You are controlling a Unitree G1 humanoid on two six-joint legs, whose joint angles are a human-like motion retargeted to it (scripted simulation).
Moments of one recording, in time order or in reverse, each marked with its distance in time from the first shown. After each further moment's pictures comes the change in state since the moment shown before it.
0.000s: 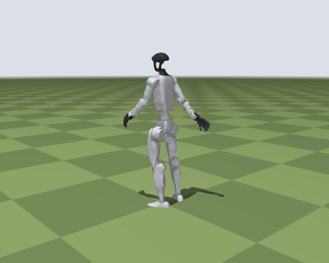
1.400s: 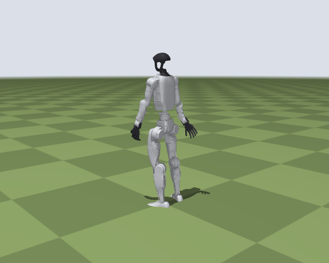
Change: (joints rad) left arm 0.086 -0.041 0.435 0.458 -0.205 0.247 -0.053; right arm -0.314 0.066 0.174 0.000 -0.214 0.017 0.008; waist -0.061 0.003 -0.039; left_leg 0.004 0.019 0.030 -0.012 0.001 0.000; right_leg -0.025 0.024 0.034 0.006 -0.001 -0.007
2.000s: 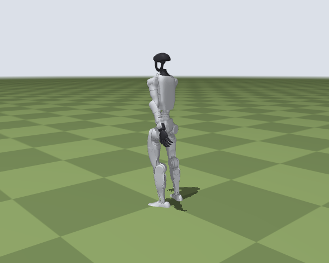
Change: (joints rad) left arm 0.573 0.022 -0.090 0.235 0.167 0.100 0.301; right arm -0.396 0.091 0.190 -0.161 0.060 -0.291 0.289; waist -0.028 0.045 0.020; left_leg 0.014 -0.003 0.003 -0.015 -0.002 0.000; right_leg -0.006 0.002 0.016 0.005 -0.006 -0.002
